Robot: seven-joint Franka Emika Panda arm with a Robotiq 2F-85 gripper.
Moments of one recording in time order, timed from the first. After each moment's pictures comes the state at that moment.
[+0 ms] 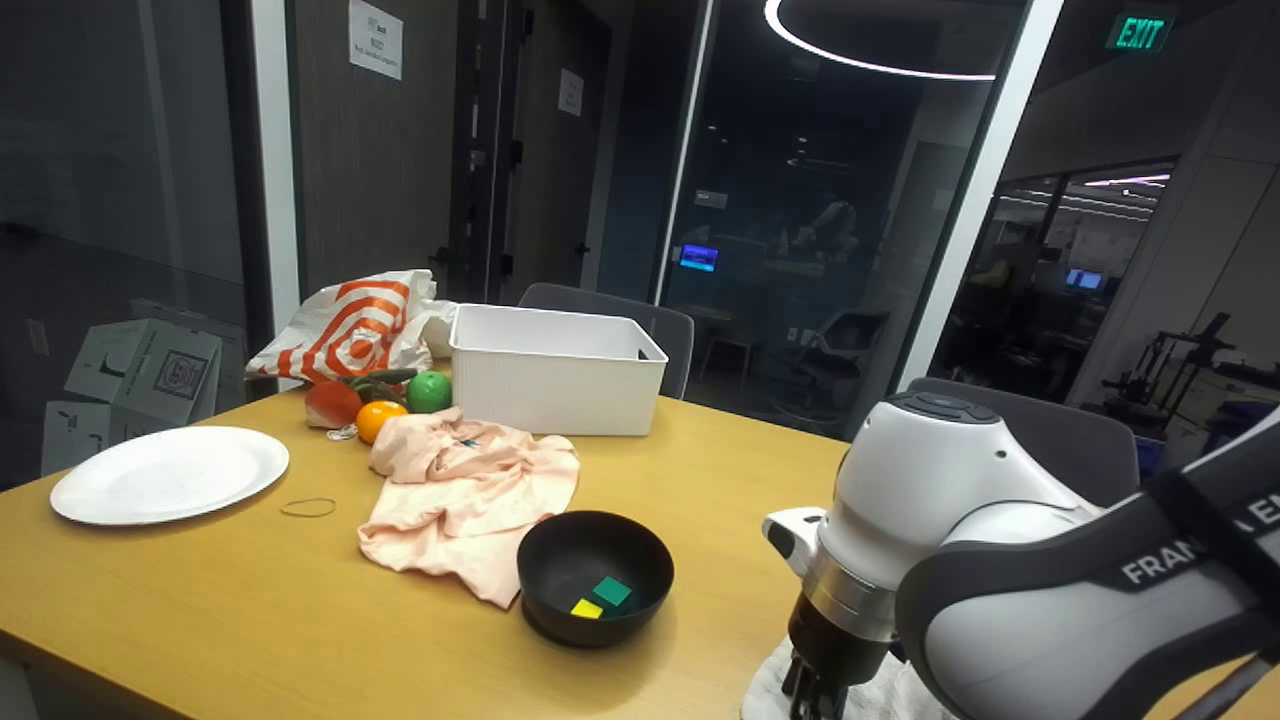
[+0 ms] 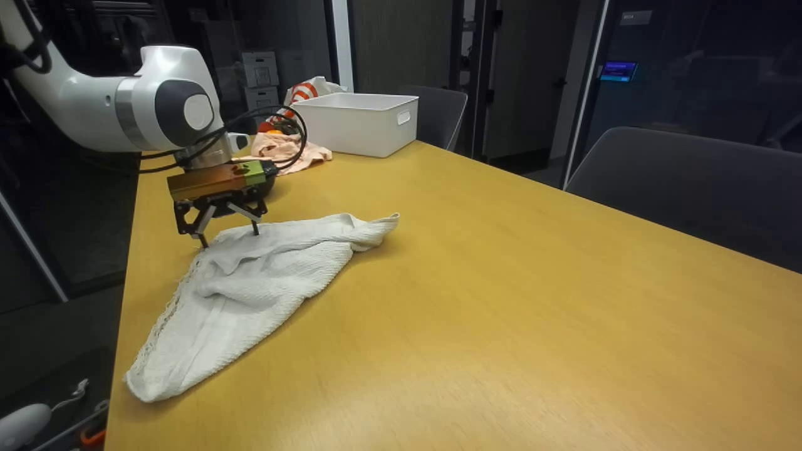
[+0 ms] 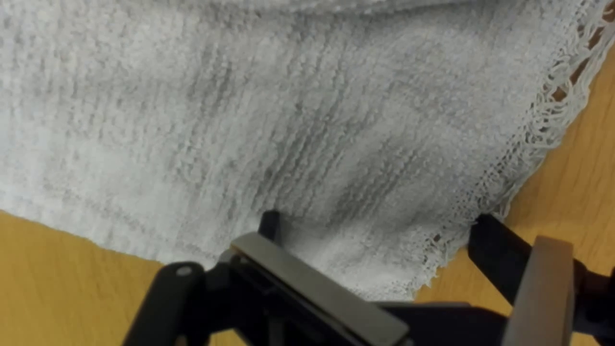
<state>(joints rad) 0.31 0.22 0.27 -2.42 -0.16 2.69 -0.48</state>
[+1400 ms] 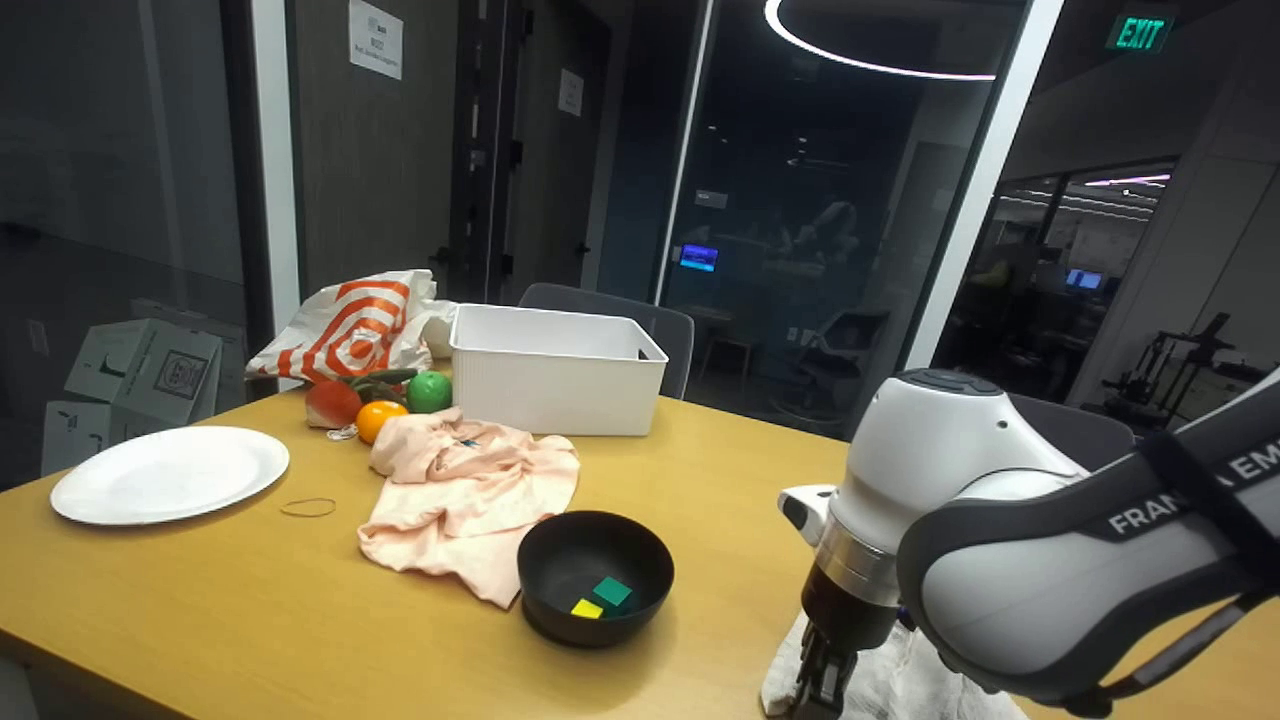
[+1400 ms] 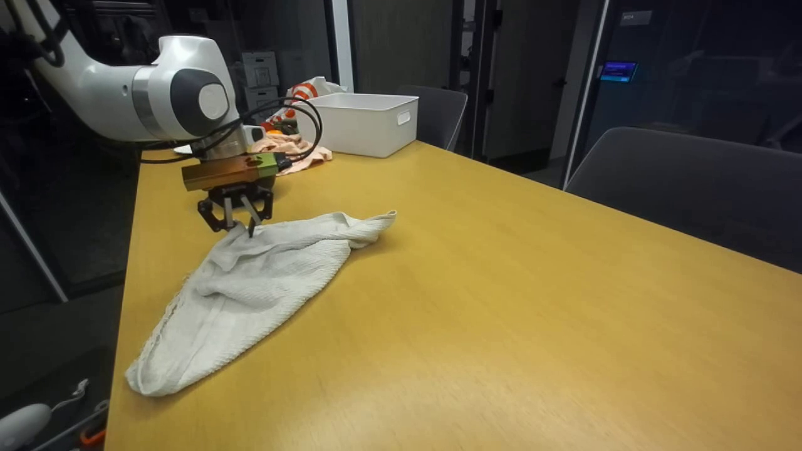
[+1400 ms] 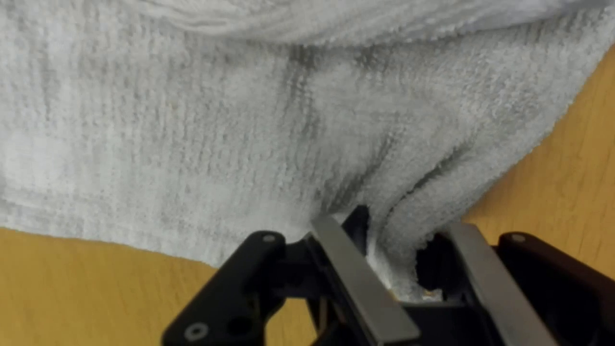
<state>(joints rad) 0.25 0.21 0.27 -2.38 -0.16 2.65 -0.47</state>
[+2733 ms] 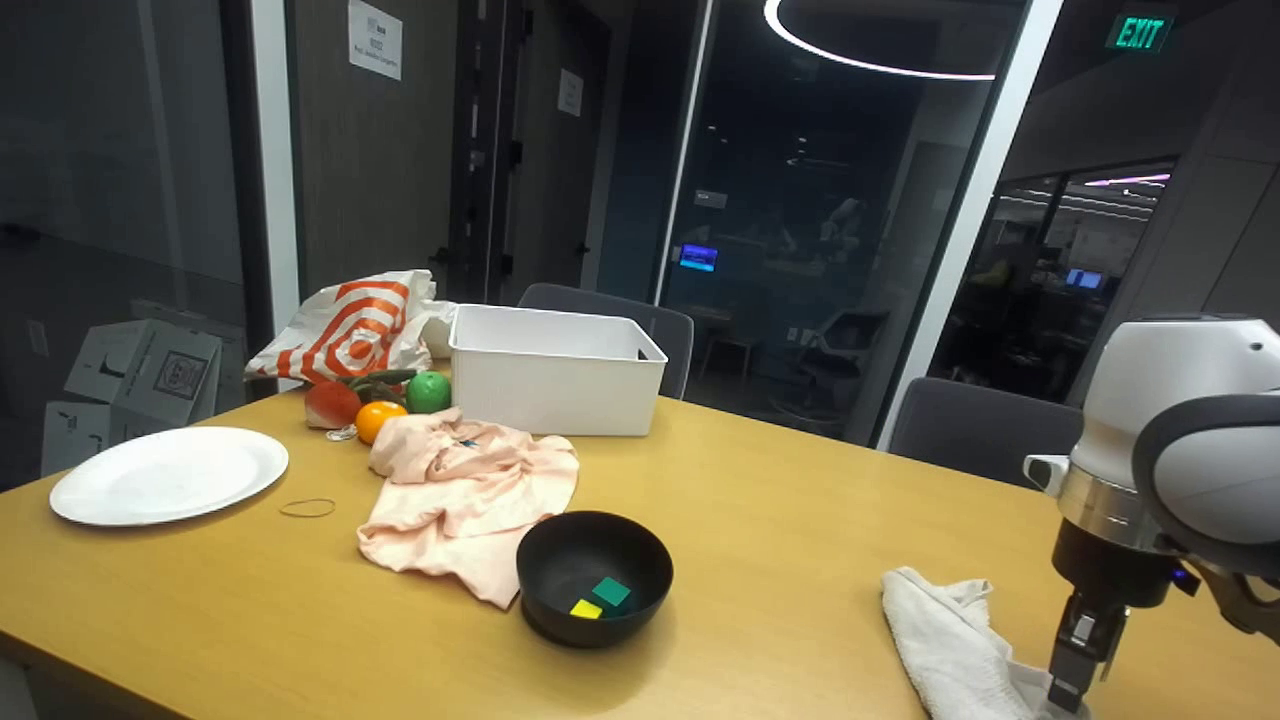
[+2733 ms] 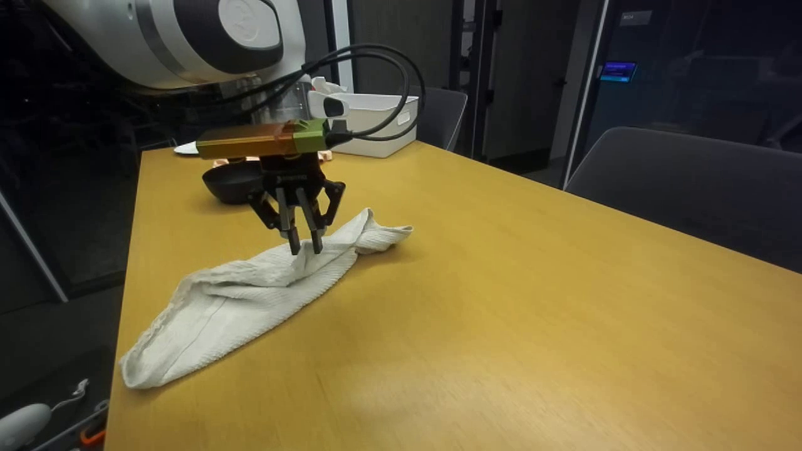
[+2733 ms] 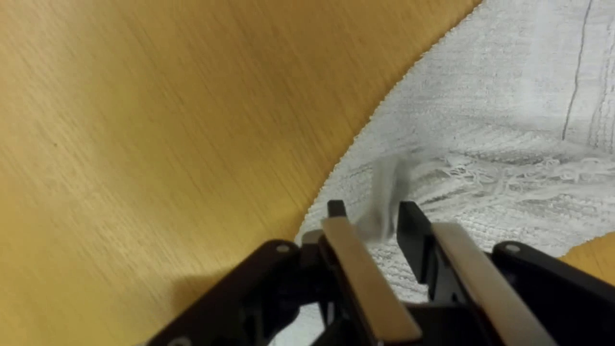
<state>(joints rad) 0.08 -0.15 0.06 -2.56 -0.18 2.34 -0.36</state>
